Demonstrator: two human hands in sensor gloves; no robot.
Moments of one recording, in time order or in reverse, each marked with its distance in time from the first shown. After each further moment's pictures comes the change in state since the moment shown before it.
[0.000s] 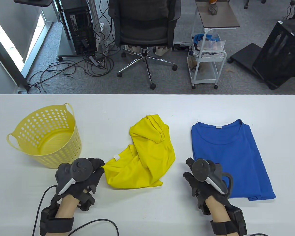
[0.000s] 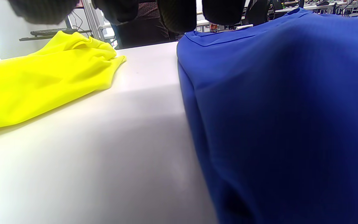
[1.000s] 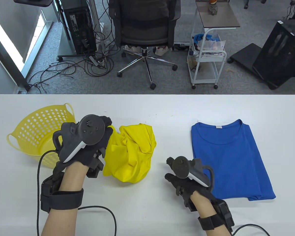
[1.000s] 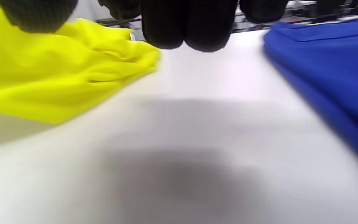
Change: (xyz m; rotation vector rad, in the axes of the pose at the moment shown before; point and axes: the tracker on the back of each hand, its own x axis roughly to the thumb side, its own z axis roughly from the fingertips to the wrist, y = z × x) left_hand 0.121 0.157 -0.031 0.216 0.015 -0.173; right_hand 0.080 0.002 -0.009 0.084 -0.272 0.014
